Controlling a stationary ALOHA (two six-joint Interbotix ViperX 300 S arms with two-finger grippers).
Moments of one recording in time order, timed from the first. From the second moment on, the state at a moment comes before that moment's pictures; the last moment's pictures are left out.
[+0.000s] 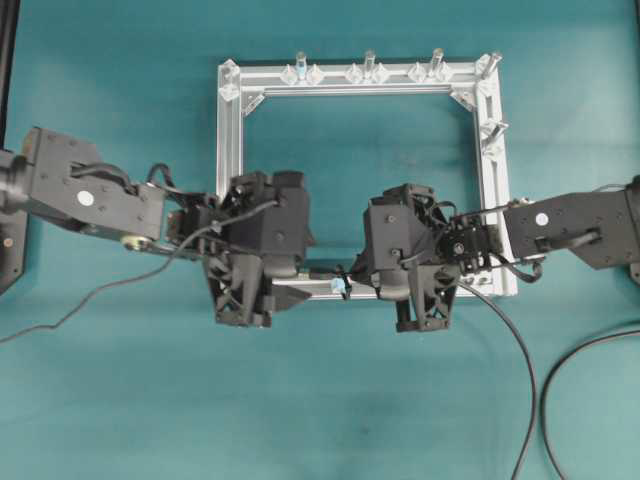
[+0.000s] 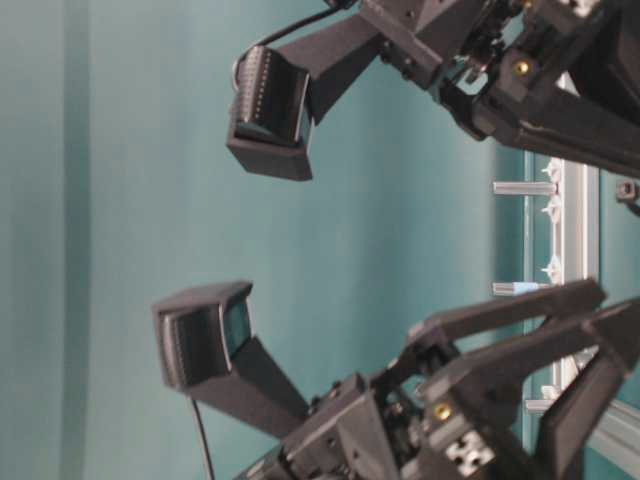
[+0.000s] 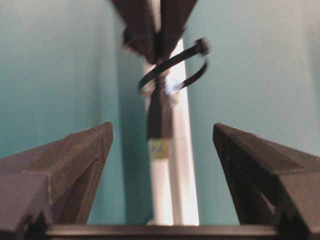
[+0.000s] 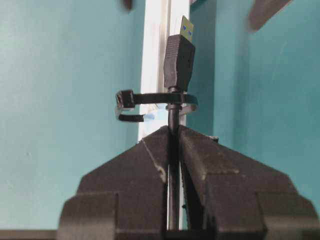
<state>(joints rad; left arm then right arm) -0.10 0.04 0.56 -0.06 0.21 0.03 0.10 0.04 0.68 -0.13 0.02 0.35</state>
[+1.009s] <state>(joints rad) -0.09 0.13 0.53 -0.05 0.20 0.03 0.10 0.04 0.67 -0.13 0.02 0.35</state>
